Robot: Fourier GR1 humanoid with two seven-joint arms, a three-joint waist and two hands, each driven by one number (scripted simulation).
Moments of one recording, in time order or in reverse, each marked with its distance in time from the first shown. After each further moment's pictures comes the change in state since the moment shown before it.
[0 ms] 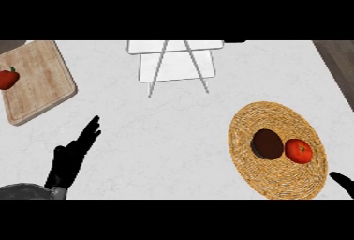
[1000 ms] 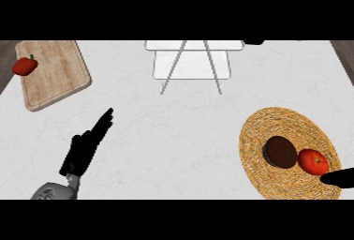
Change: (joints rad) left arm -0.096 -0.043 -0.027 0.051 -0.034 -0.031 0.019; right arm -0.341 -0.359 0.340 0.029 0.345 0.350 0.872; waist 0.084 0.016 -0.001
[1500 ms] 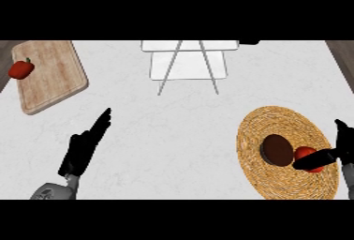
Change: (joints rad) left arm 0.006 -0.005 0.017 -0.001 -0.004 0.002 0.006; right arm -0.196 0.161 0.104 0.206 0.036 0.064 0.057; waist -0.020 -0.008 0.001
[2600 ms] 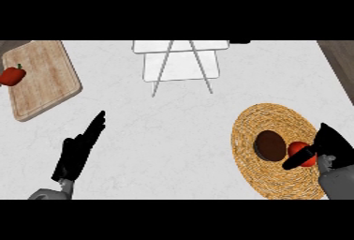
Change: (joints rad) left arm 0.043 -0.002 0.036 -0.031 -0.015 -0.002 0.008; right arm -0.063 0.165 -0.016 0.212 0.189 0.116 -0.010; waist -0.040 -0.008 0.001
